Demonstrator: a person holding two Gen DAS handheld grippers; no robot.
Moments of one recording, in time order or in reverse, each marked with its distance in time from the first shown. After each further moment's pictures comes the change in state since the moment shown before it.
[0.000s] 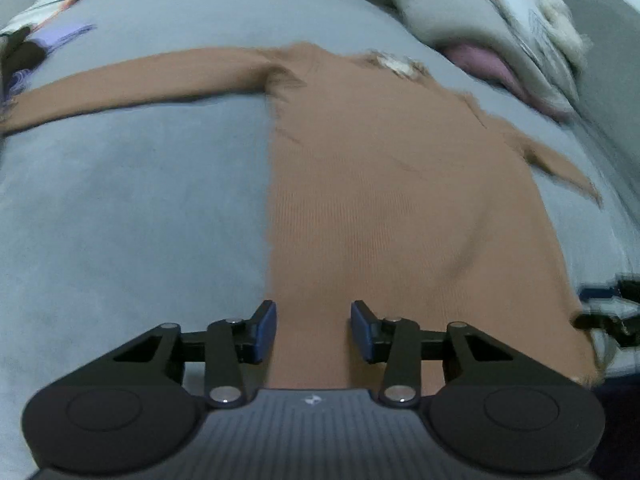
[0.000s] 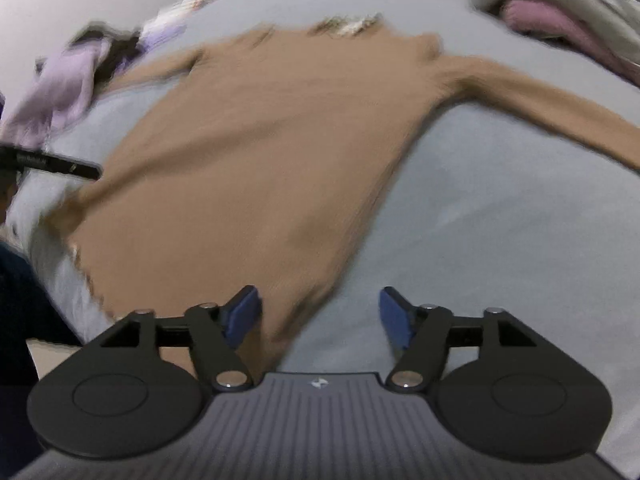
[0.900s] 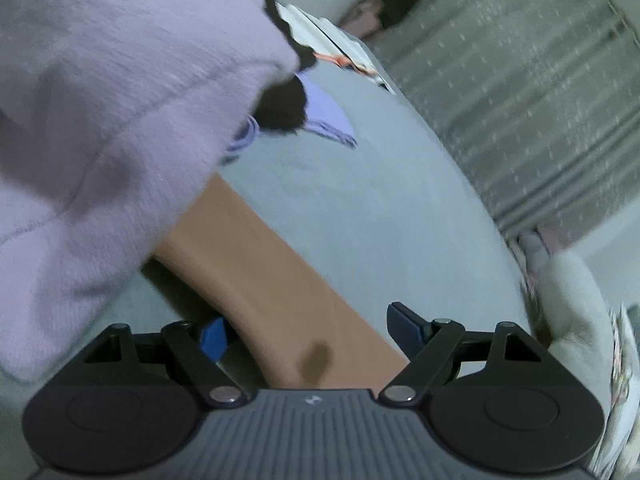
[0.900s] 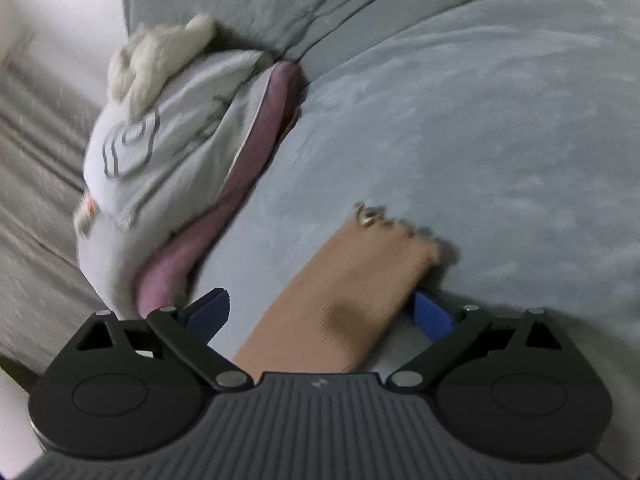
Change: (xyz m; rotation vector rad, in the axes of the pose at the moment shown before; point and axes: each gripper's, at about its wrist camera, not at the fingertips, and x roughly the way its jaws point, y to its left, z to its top) left arm 0.093 0.226 0.122 -0.818 -0.410 0.121; right arm 0.023 -0.311 0.040 1.103 -0.654 -0.320
